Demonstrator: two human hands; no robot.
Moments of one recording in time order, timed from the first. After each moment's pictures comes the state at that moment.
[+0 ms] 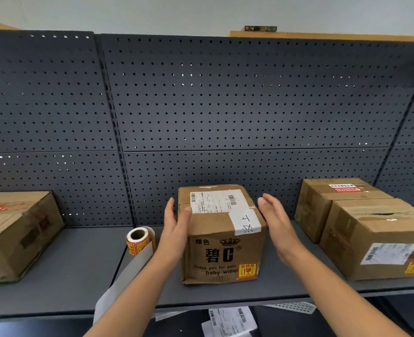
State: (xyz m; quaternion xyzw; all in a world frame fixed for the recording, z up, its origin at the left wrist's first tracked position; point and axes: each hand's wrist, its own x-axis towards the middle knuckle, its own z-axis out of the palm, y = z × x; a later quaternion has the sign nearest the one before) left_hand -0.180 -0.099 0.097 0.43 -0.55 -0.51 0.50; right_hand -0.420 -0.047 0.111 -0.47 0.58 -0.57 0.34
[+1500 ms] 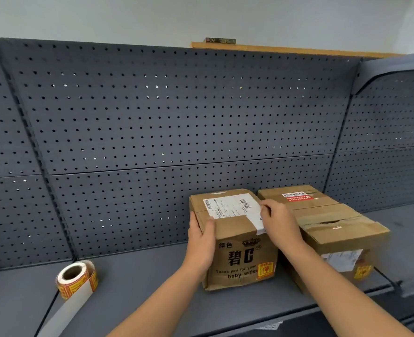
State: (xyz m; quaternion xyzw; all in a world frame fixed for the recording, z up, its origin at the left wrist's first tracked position) left_hand -0.370 -0.117 0.089 0.42 -0.55 -0.58 0.44; right_hand -0.568 -0.070 0.125 -0.50 0.77 -0.40 -0.02
